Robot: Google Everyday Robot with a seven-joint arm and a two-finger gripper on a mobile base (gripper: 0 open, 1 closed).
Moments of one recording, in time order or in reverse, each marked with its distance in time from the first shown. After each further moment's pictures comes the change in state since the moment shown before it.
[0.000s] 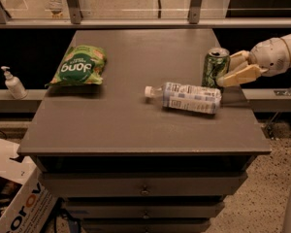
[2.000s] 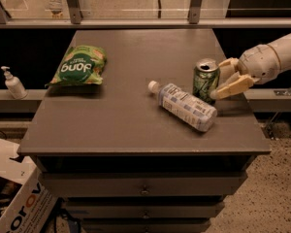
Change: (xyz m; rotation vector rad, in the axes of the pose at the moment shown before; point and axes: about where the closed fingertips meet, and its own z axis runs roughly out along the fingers) arm -0.003 0.041 0.034 -0.148 0.020 -0.124
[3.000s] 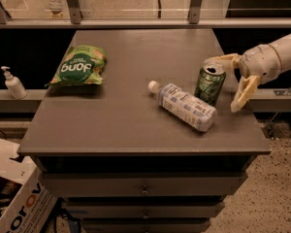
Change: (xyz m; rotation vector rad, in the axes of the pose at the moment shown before) arm 0.002 0.000 -0.002 0.005 0.003 -0.006
